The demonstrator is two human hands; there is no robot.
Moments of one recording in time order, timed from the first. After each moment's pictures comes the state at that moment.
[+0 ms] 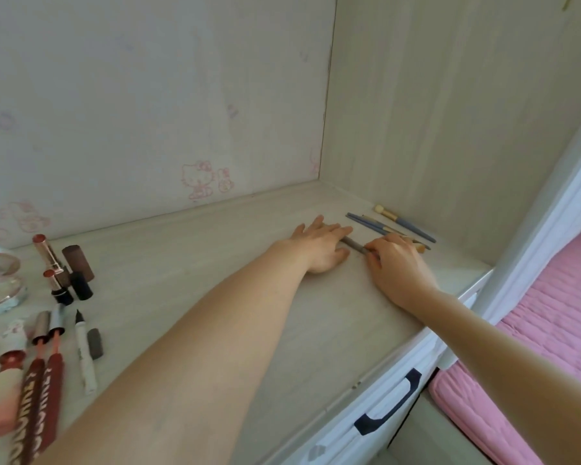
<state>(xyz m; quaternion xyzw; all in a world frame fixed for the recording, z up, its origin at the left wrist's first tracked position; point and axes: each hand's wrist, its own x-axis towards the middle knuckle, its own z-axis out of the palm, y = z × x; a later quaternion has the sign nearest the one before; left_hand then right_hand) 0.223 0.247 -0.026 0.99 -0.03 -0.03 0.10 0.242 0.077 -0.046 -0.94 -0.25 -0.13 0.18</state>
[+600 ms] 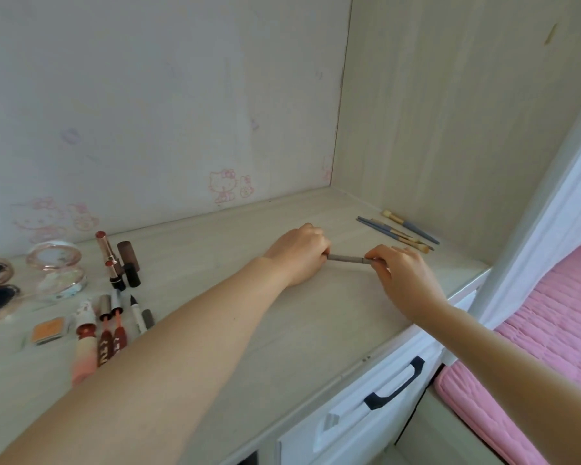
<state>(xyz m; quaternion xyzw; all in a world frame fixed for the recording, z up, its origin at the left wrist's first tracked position) 0.142 0.271 -0.006 0.99 -0.08 0.13 0.06 0.187 0.071 -0.032 -0.92 -0.30 -0.16 0.21</state>
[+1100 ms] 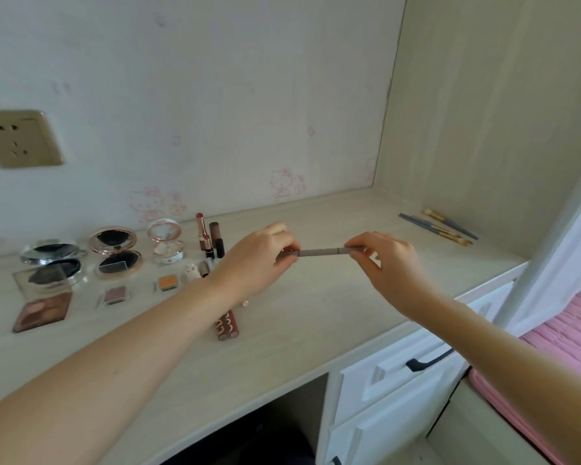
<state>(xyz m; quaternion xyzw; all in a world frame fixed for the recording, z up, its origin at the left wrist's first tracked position) -0.047 0.339 0.016 0.95 -0.04 0.26 0.15 0.069 0.133 0.004 -0.82 -0.44 -0.19 0.32</state>
